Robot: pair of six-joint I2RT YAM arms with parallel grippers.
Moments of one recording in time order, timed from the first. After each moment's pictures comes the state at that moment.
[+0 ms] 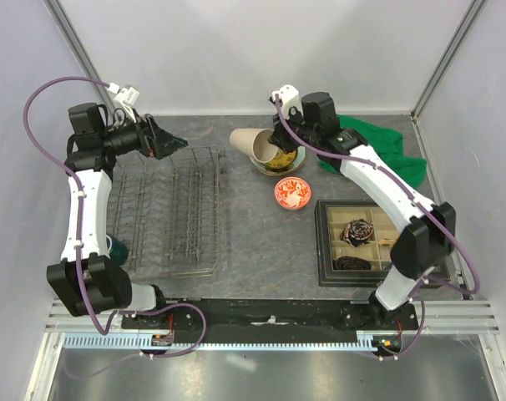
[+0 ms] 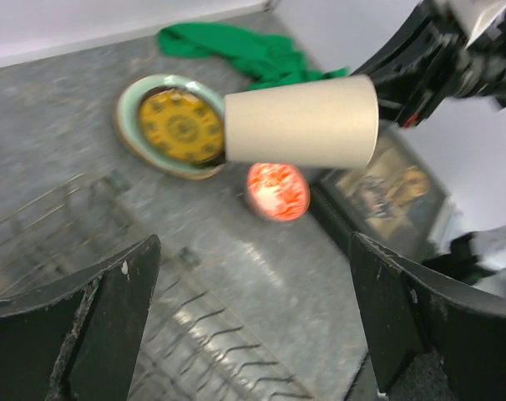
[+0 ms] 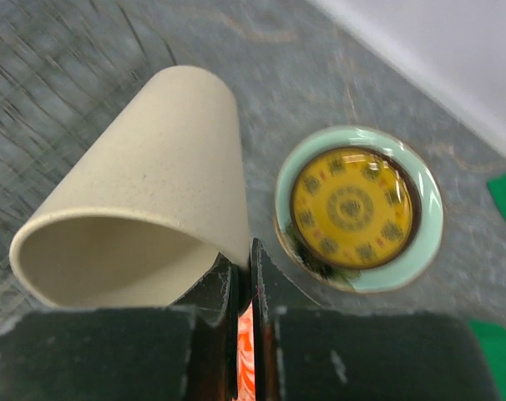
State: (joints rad) left arm 0.21 1.38 1.39 -0.41 1.11 -0.11; right arm 0.51 1.66 1.58 -0.32 -0.28 -0.09
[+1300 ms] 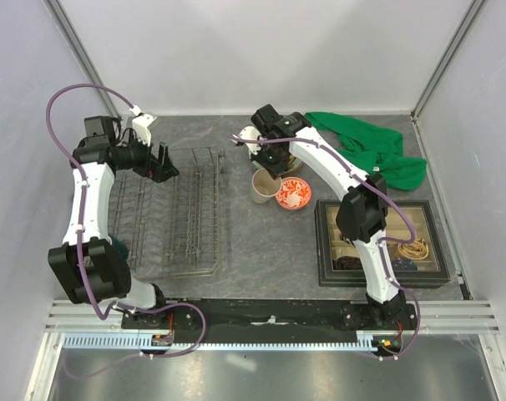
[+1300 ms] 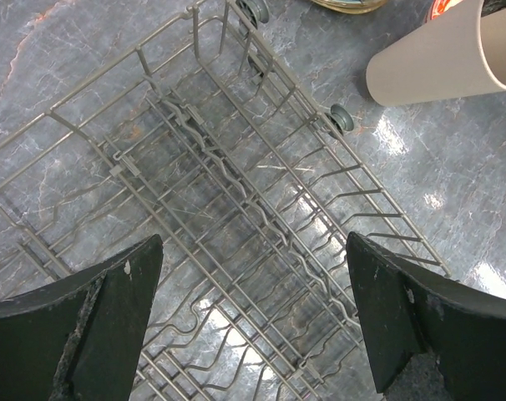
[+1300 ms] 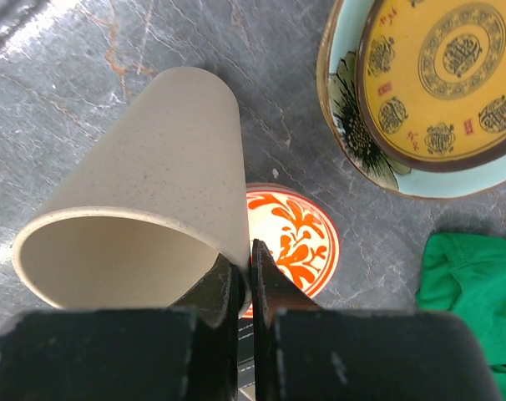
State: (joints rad) left arm 0.21 1.46 1.40 -0.85 0.73 0.53; right arm 0.63 2.22 2.22 -1.20 -0.05 -0.40
